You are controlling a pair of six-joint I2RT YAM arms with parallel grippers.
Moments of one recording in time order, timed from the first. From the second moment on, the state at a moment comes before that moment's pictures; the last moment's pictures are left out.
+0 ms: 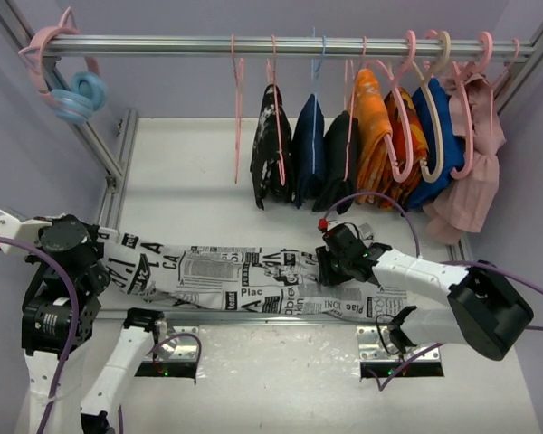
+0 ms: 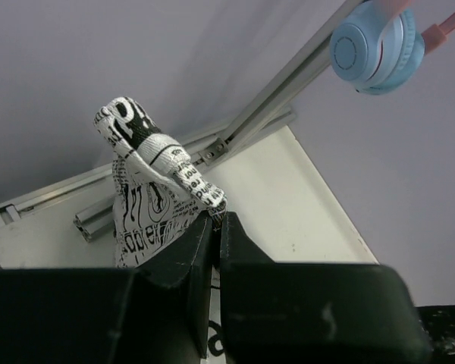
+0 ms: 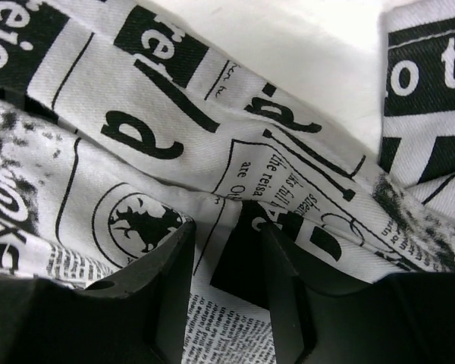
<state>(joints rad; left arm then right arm) -0.08 0.53 1.16 -0.94 -0.89 -0.78 0.71 1.28 0.47 -0.27 0.04 0.42</state>
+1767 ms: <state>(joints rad) -0.13 0.51 1.12 -0.87 -0.67 -0.56 0.39 1.09 0.37 -0.36 0.29 0.59</state>
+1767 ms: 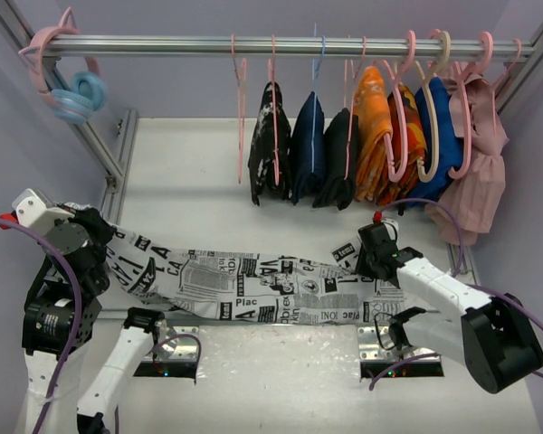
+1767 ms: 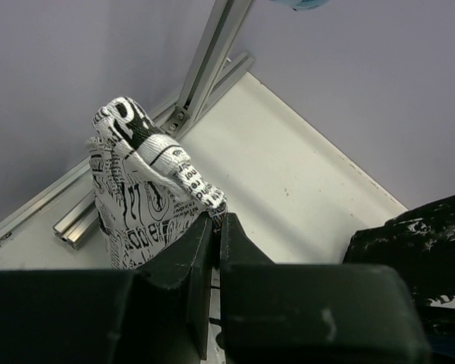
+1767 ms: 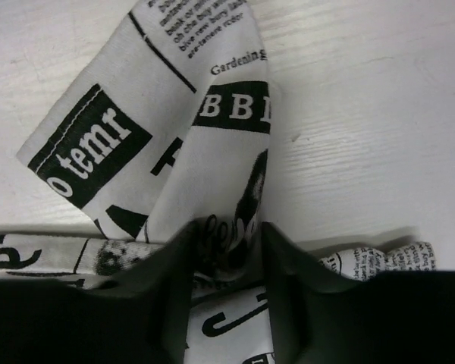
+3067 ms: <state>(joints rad) -0.16 0.50 1.16 -0.98 -0.89 -0.68 0.51 1.31 0.86 -0.75 0.56 0.49</state>
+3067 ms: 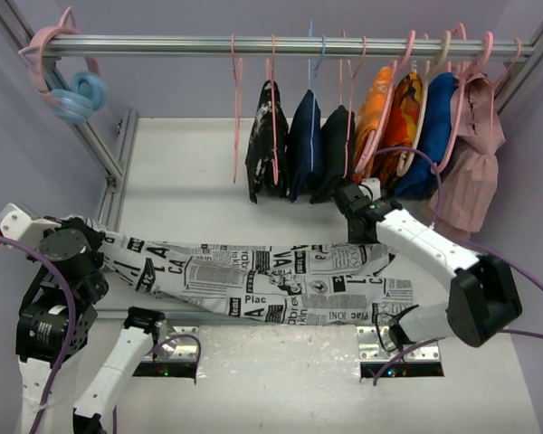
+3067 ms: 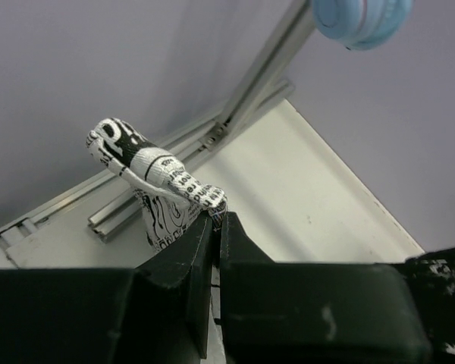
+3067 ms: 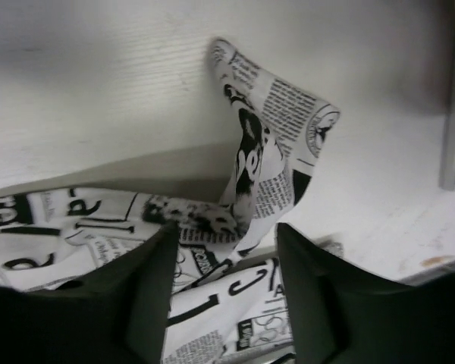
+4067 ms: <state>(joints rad) -0.16 0.51 1.17 -1.13 -1.07 -0.89 0.28 1.38 0.58 -0.46 0.22 0.48</state>
